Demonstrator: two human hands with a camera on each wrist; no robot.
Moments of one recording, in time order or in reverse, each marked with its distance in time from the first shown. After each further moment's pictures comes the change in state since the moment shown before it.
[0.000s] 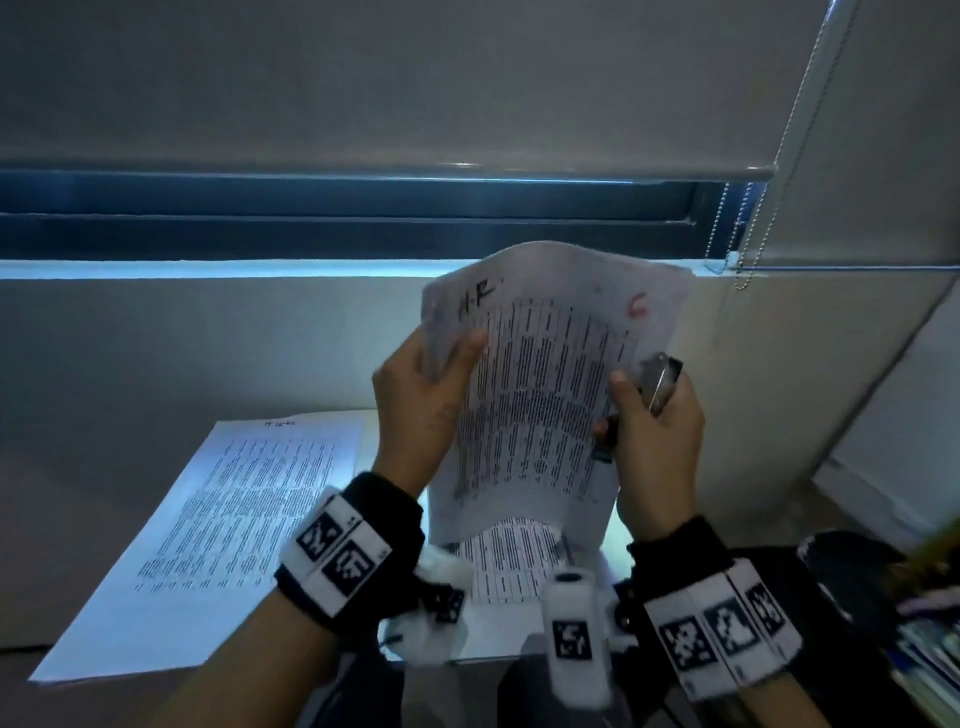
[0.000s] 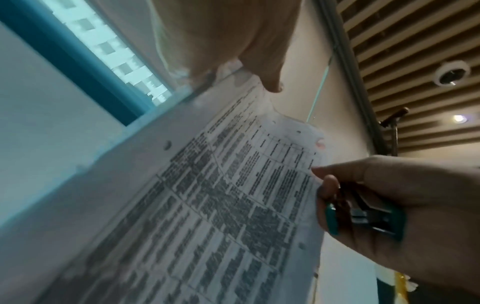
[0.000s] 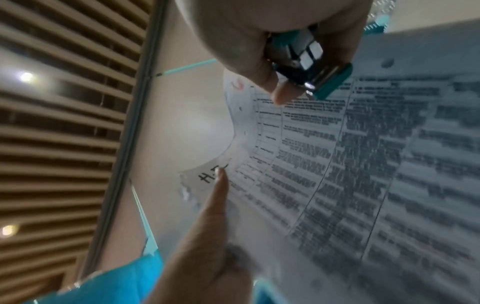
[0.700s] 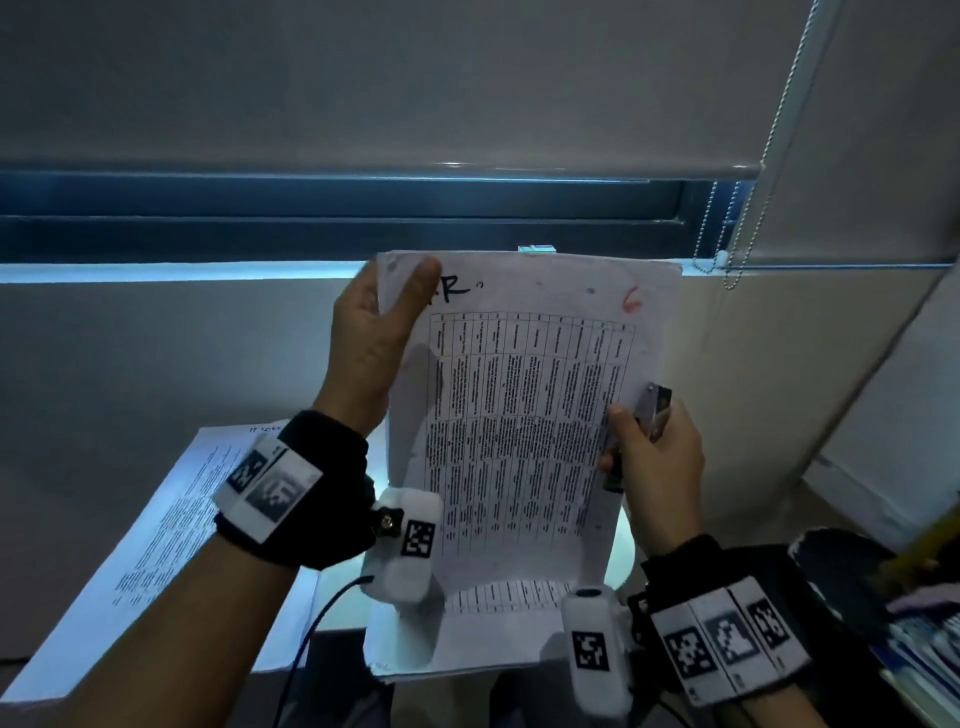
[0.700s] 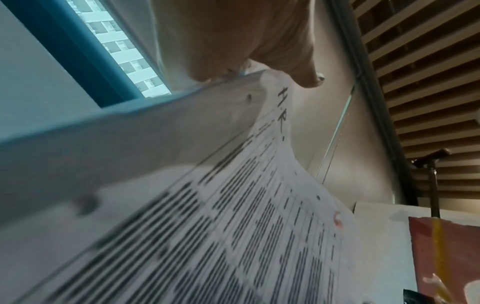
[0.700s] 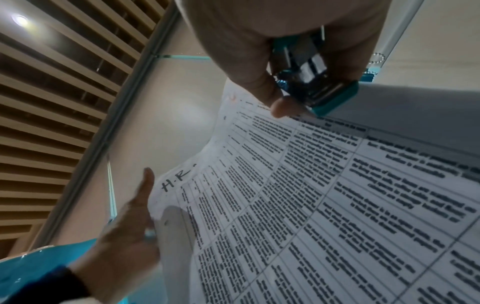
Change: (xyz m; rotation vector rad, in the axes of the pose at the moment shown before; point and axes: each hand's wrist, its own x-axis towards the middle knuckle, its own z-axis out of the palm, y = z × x) left_hand 0.047 0.014 -0.011 -0.174 -0.122 -0.058; right_hand 0.003 0.015 -0.025 -0.131 -0.031 0.095
